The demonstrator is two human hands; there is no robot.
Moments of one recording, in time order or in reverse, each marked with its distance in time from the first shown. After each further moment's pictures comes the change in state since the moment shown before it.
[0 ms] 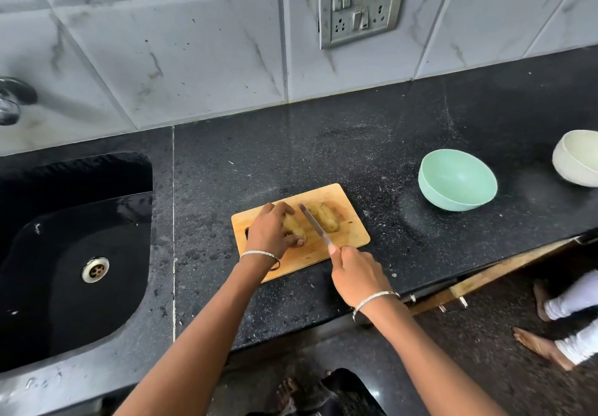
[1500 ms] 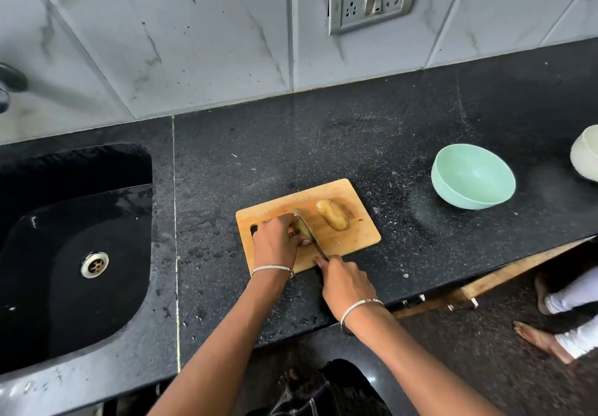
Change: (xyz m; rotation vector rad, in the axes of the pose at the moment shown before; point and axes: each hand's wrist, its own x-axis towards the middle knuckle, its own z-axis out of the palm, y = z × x) left_hand -0.011 -0.007 0.016 -0.069 0.160 -0.046; right_hand 0.012 -0.015 0.045 -0.111 -0.030 0.034
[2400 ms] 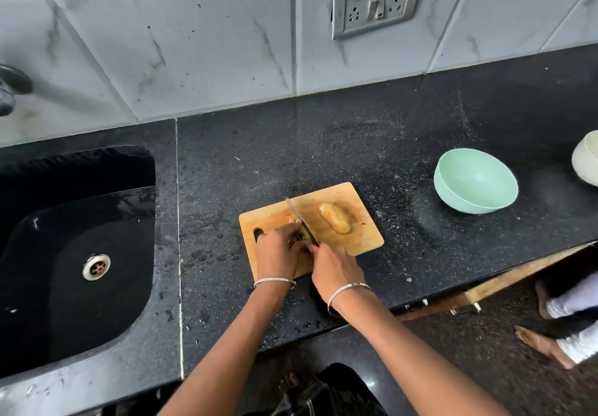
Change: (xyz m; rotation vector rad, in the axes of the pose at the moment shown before) left_hand -0.008 -0.010 0.006 -0.055 0.071 0.027; right_hand 0.018 -0.028 -0.010 0.028 0.019 -0.017
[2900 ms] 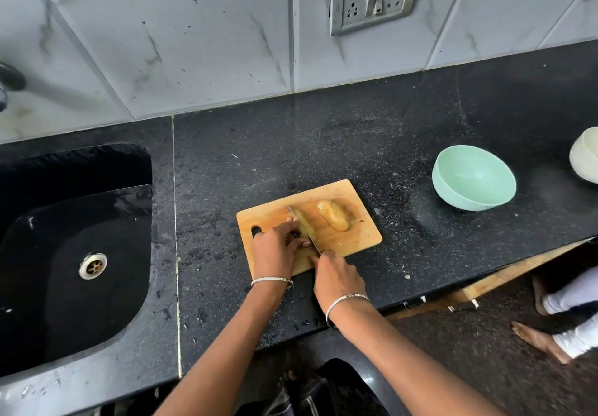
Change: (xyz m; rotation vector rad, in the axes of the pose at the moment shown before) left_hand 0.001 -0.006 0.007 -0.075 0.035 -0.014; right_hand -0.010 0.010 0.017 -0.130 0.024 0.015
